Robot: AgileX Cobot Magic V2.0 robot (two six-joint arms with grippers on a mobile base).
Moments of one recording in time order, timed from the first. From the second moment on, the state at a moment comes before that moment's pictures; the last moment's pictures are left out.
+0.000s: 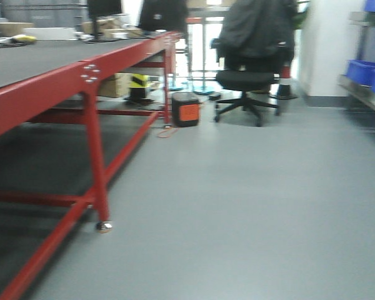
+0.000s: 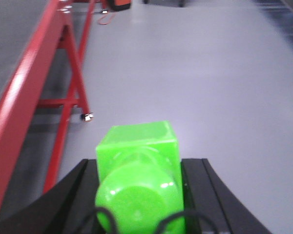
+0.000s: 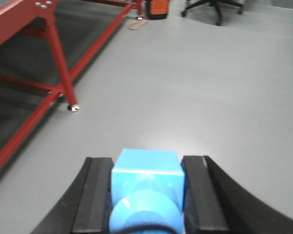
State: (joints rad) left arm -0.21 0.82 -1.17 0.09 0.91 -0.08; right arm 0.27 0.73 -1.11 -0.02 0.90 0.05
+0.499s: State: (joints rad) left arm -0.21 0.82 -1.17 0.09 0.91 -0.08; right arm 0.27 0.73 -1.11 -0.02 0.90 0.05
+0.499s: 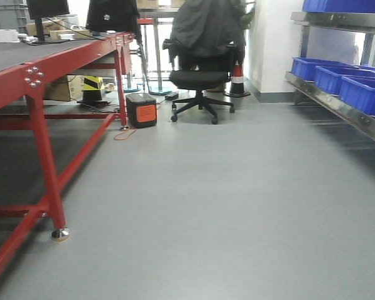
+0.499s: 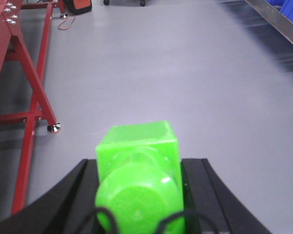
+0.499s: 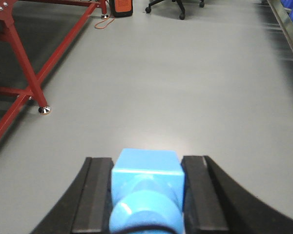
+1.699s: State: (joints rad) left arm -0.21 0.81 -1.17 0.09 0.91 -0.08; right arm 0.27 0.73 -1.11 -0.02 0.90 0.05
